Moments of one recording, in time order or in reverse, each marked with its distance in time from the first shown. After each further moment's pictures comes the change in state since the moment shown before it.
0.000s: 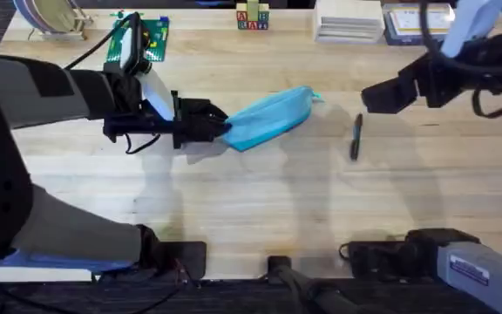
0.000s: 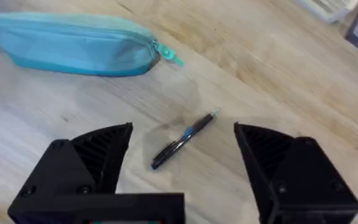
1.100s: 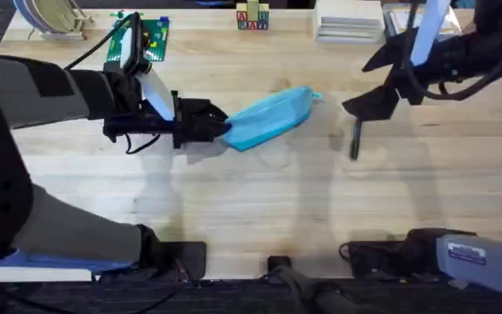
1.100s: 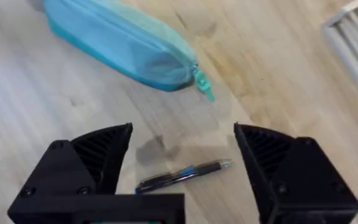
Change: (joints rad) left arm 0.000 0.000 0.000 0.000 0.000 0.000; right arm -0.056 0.236 0.010 0.060 -0.301 -0.444
